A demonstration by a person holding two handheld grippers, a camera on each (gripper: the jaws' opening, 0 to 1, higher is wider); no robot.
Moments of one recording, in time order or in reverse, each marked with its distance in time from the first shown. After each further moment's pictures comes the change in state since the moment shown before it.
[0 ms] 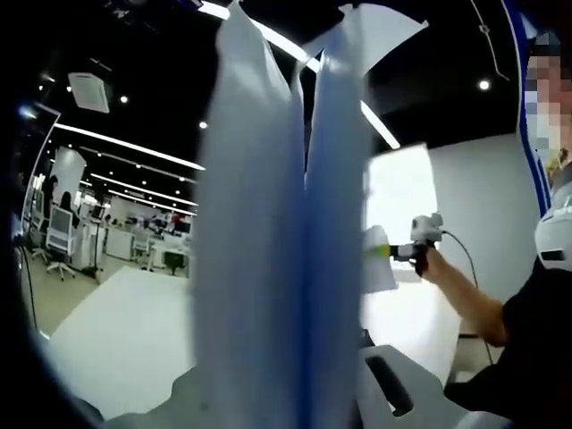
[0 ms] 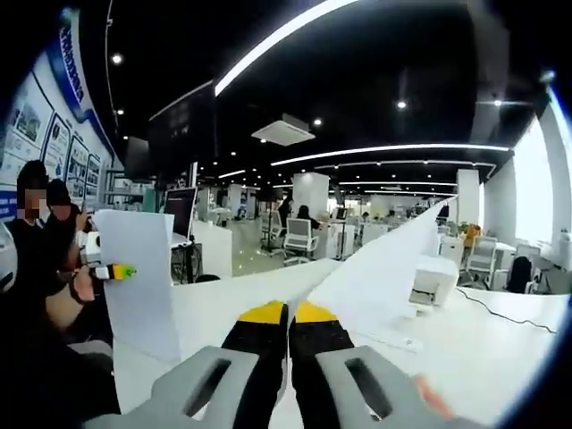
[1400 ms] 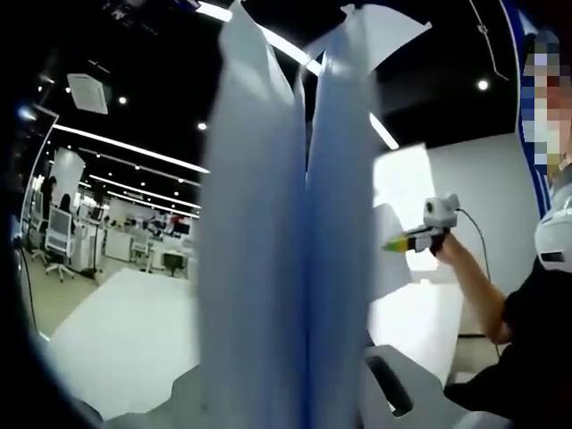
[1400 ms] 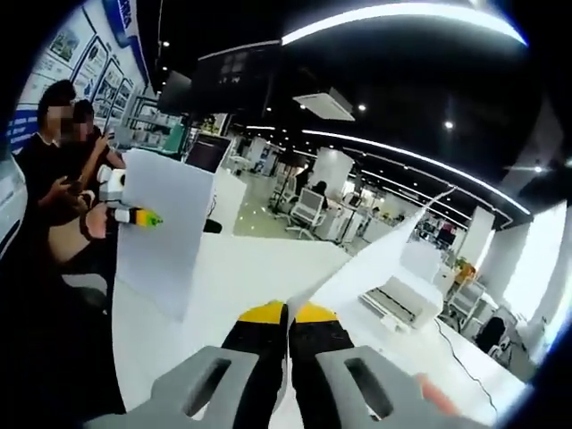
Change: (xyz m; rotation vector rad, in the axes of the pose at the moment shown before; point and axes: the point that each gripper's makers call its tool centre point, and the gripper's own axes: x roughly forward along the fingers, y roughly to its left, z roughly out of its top) left arm 0.001 -0.003 0.002 0.003 -0.005 -0.007; right arm -0.017 0.048 0.007 -0.324 0.195 0.036
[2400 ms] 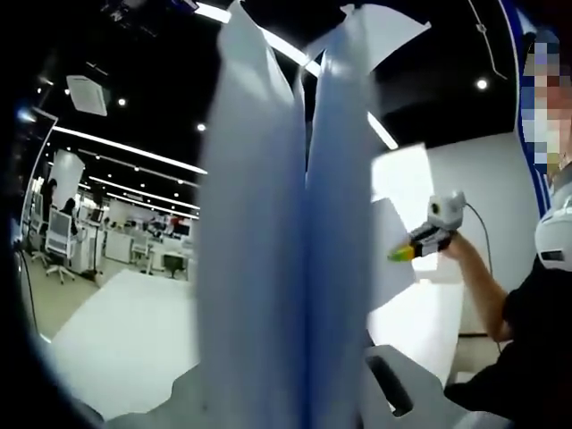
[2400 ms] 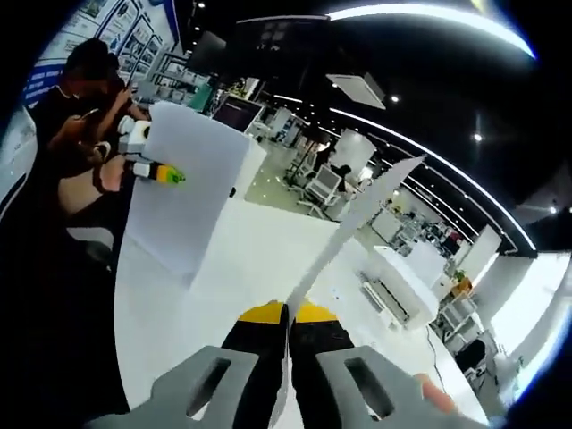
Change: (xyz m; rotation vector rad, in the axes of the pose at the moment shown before) left arm 0.000 0.000 0.003 0.008 -0.002 0.000; right arm 0.000 0.023 -0.014 -0.170 0.152 0.053
